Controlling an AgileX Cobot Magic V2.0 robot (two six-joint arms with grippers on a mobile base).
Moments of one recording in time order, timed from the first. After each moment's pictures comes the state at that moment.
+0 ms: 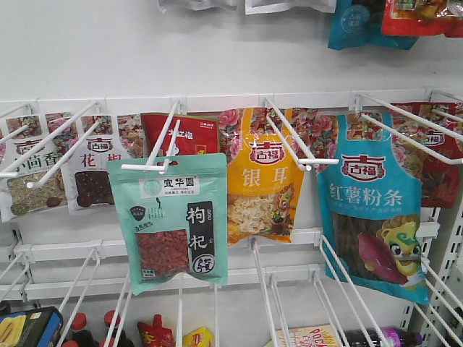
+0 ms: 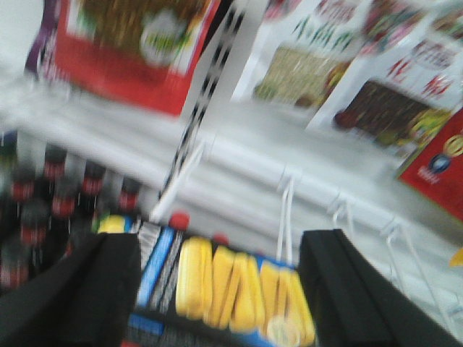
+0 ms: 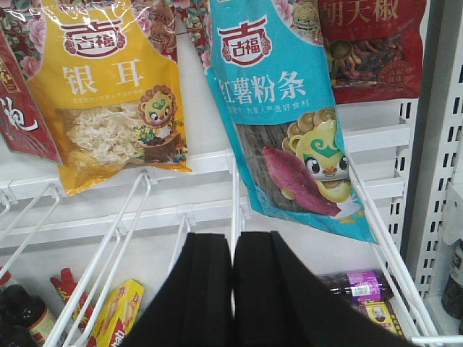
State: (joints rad) left arm 0.14 0.63 -0.55 0.15 0.41 -0.60; right arm 0.09 0.60 -0.50 0.01 0.23 0.14
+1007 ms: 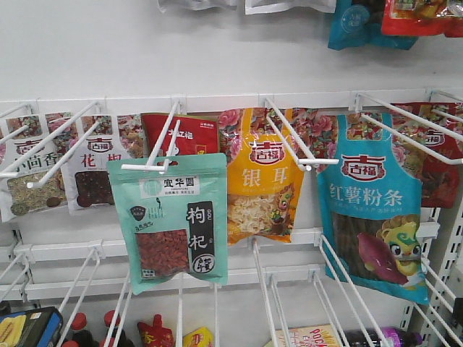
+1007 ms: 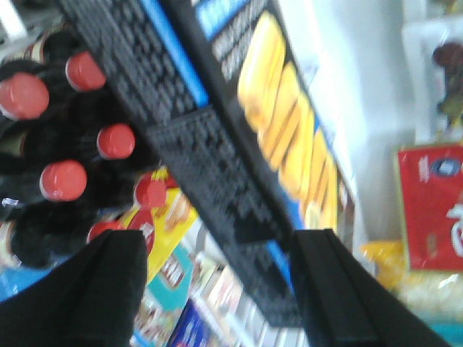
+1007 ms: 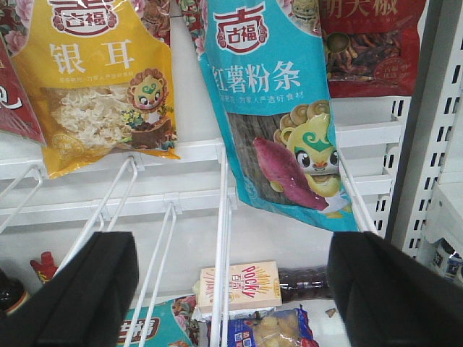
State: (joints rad) left arm 0.14 0.81 -0.26 -1.09 0.15 -0.12; right arm 0.09 0.62 -0.50 -0.04 0.23 0.13
